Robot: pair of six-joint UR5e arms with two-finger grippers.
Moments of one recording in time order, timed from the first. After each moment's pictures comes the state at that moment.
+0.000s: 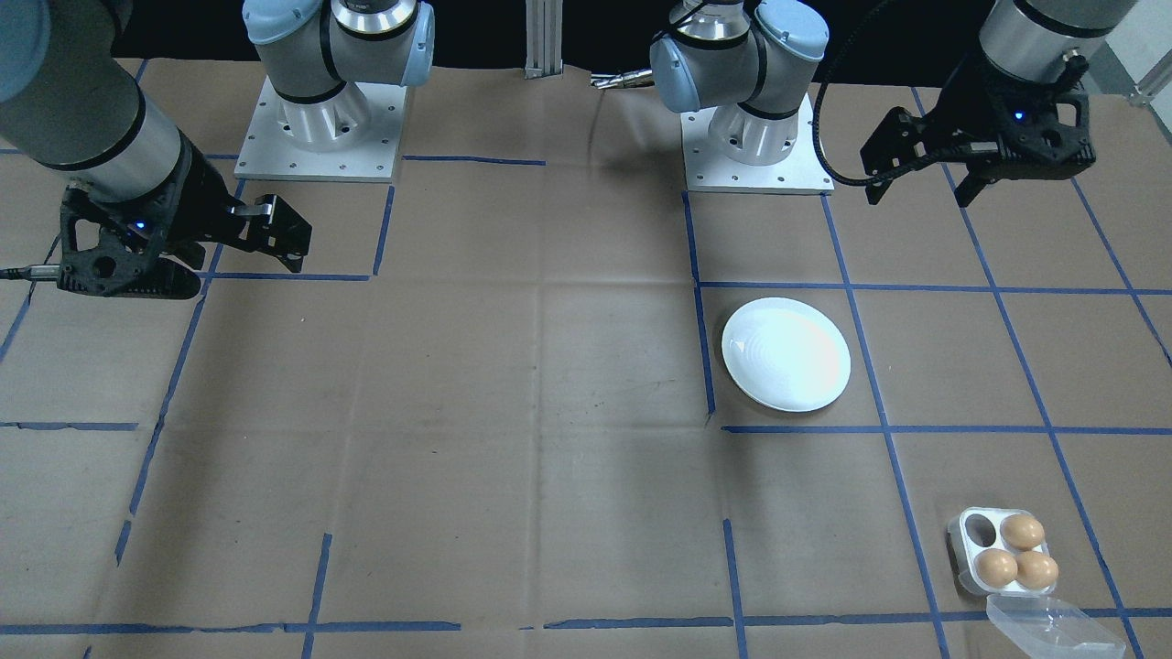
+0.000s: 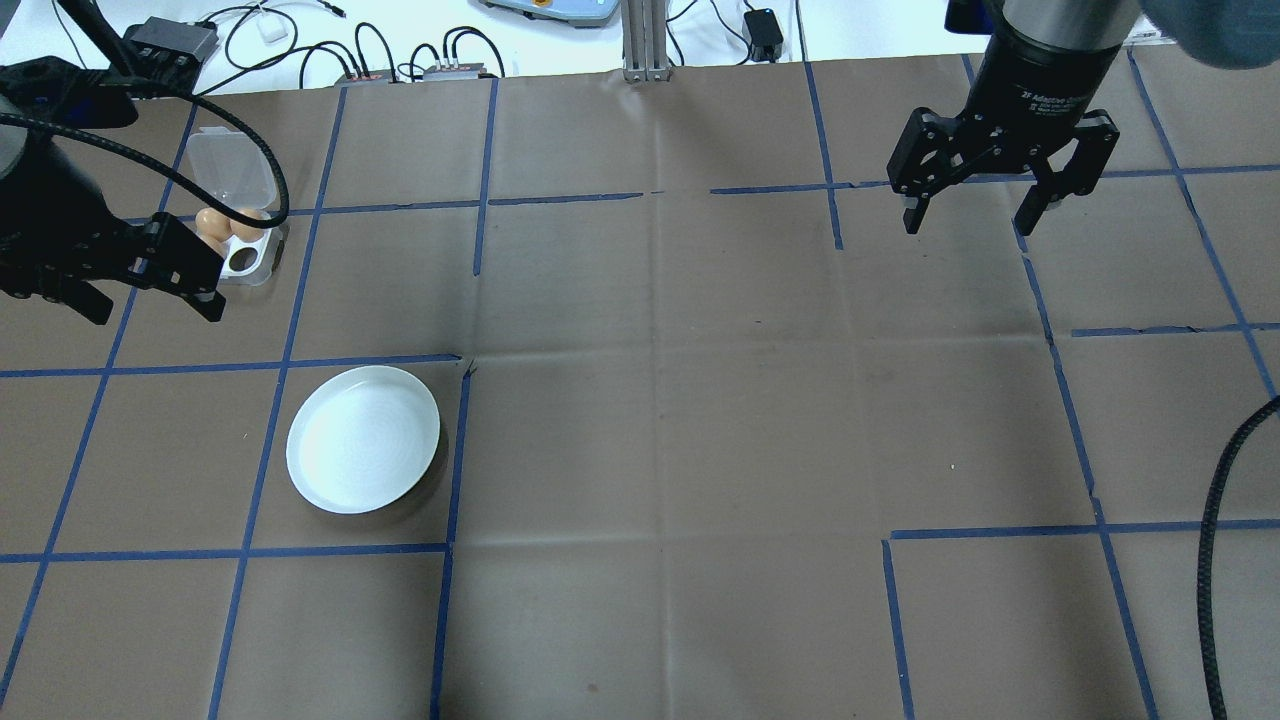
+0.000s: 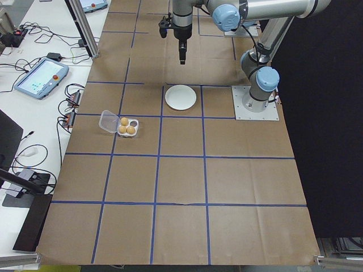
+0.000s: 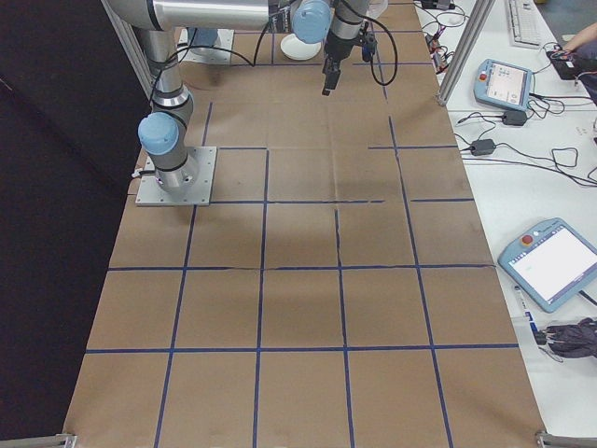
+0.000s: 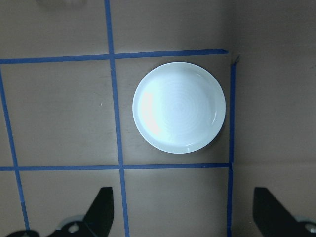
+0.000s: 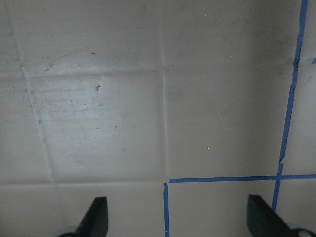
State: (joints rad) left arm -1.25 -1.45 -1.68 -1.63 1.60 0.33; right arm 1.51 -1.42 1.43 -1.38 -1.54 -0.02
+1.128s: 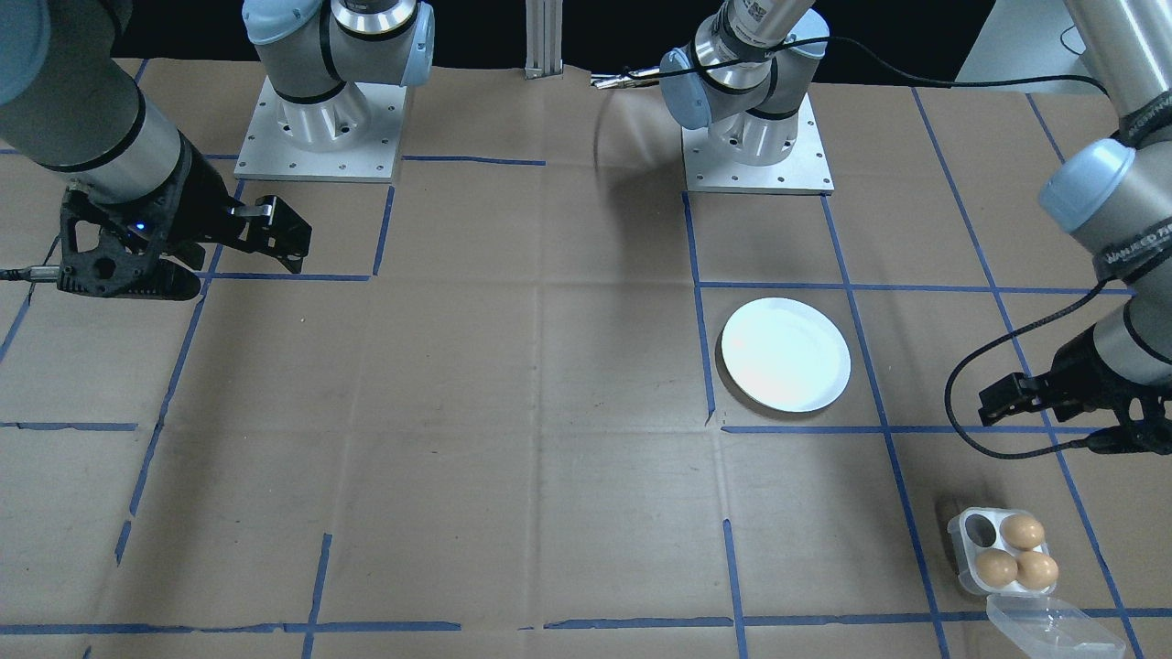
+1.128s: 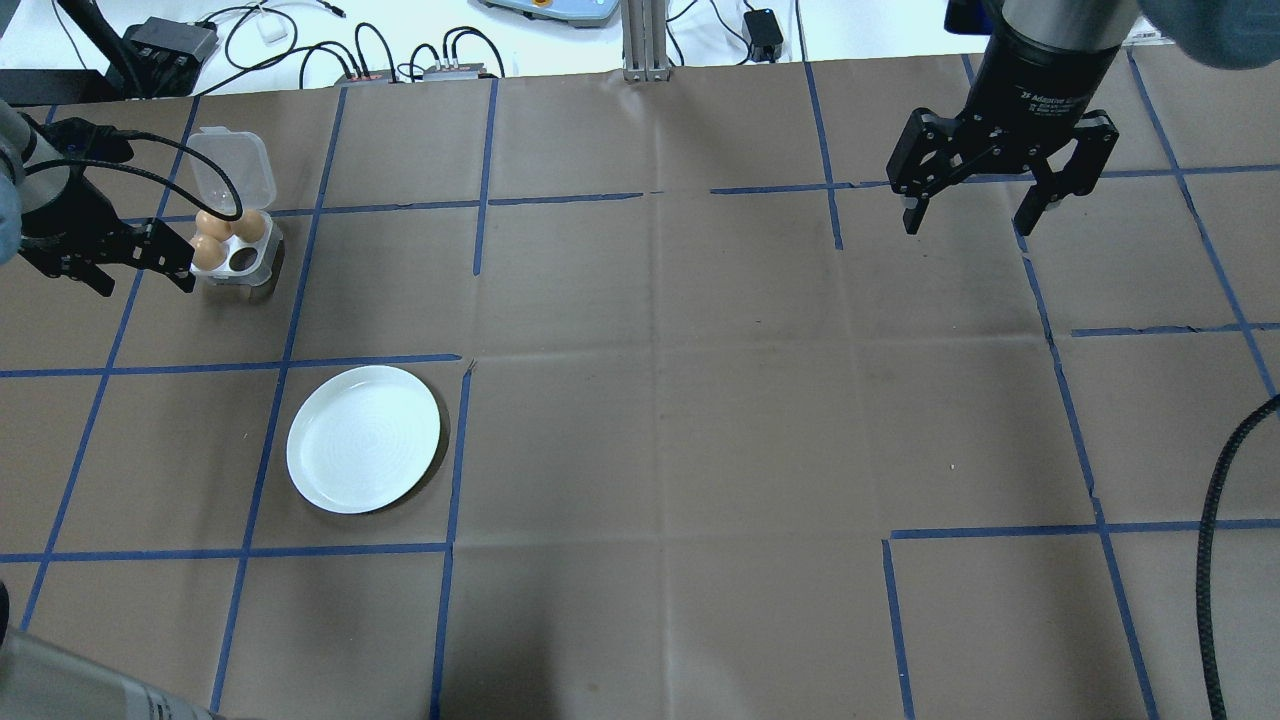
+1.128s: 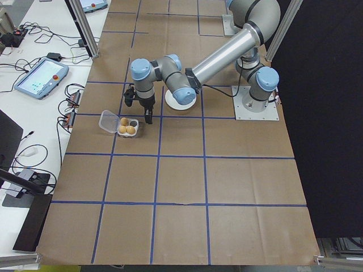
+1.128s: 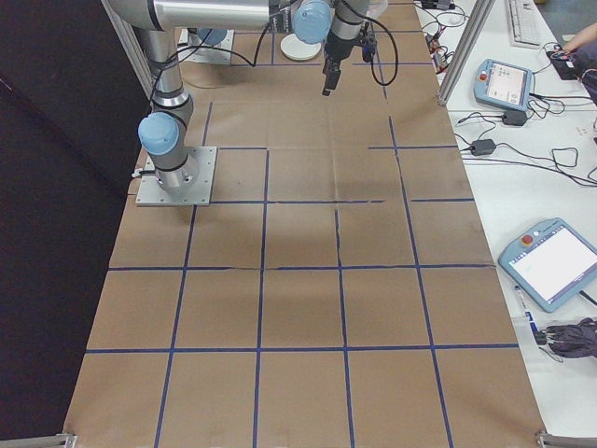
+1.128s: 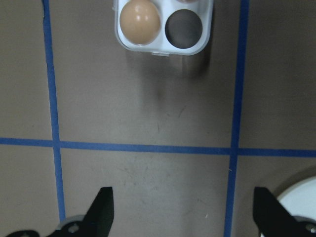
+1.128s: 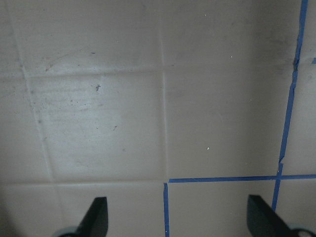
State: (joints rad) left arm -1.06 -1.99 -1.60 -1.12 1.62 0.48; right arm 1.51 -1.42 1.43 -1.38 -1.54 -0.02
